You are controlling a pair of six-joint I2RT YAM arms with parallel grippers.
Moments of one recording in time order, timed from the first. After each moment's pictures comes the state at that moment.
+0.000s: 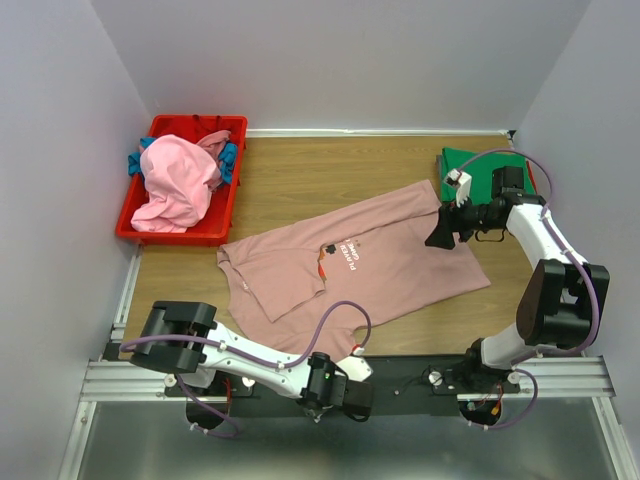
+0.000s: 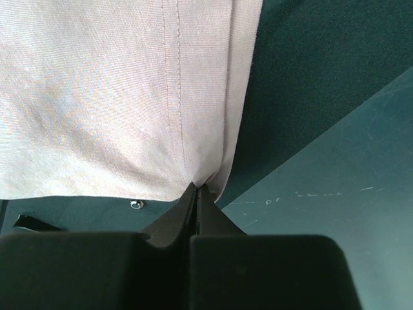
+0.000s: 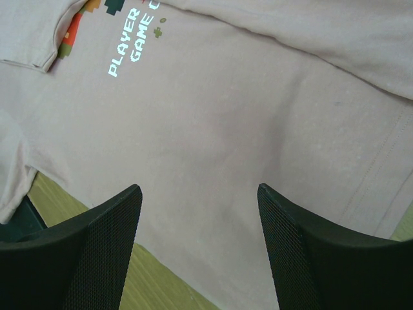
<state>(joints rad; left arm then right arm) -1.78 1.58 0.91 -0.85 -0.13 -0.84 -0.13 1.53 1.09 -0.74 -0.84 -0.64</state>
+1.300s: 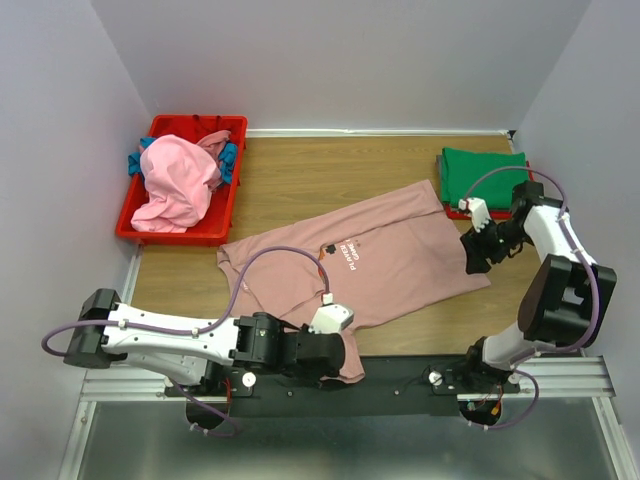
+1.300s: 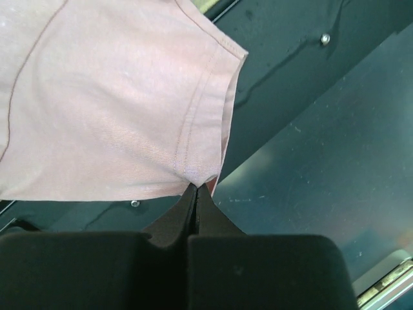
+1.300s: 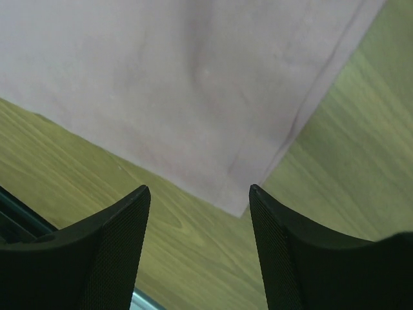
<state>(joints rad) -1.64 1.14 0.89 -0.82 -0.23 -0.98 -0.26 1.54 1.09 -1.02 -0.45 -1.01</state>
